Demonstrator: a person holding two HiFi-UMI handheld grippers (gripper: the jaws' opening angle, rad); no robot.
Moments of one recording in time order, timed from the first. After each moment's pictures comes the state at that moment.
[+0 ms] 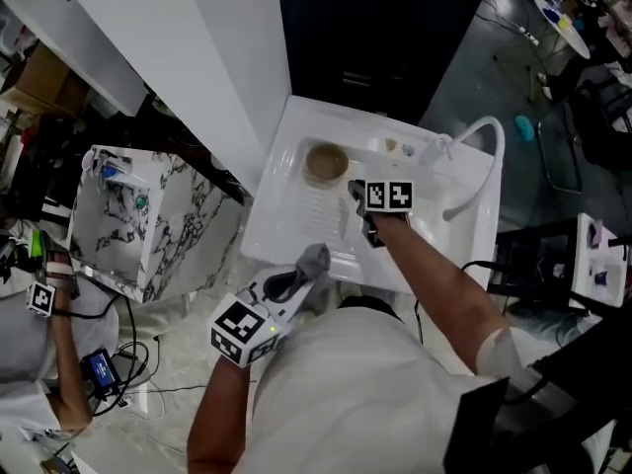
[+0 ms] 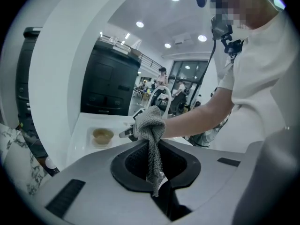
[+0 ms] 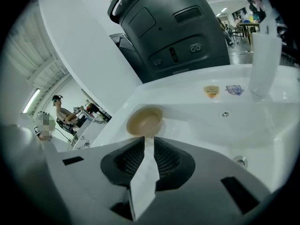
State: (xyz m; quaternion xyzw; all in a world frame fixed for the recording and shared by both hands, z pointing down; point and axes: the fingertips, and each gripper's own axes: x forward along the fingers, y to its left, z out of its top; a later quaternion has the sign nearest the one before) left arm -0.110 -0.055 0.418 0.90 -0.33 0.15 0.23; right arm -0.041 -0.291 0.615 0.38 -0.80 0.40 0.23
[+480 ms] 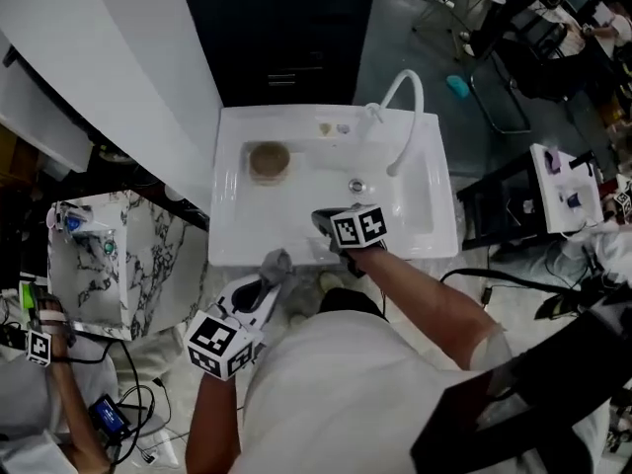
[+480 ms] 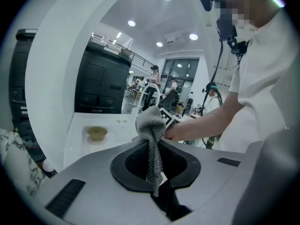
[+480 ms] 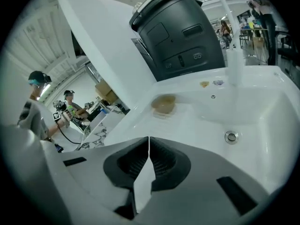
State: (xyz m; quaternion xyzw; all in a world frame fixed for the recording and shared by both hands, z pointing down) left arm -0.116 -0.003 0.420 0.92 -0.29 0.16 0.19; right arm -0.026 -0.147 0.568 0.36 -0.83 0.37 0.21
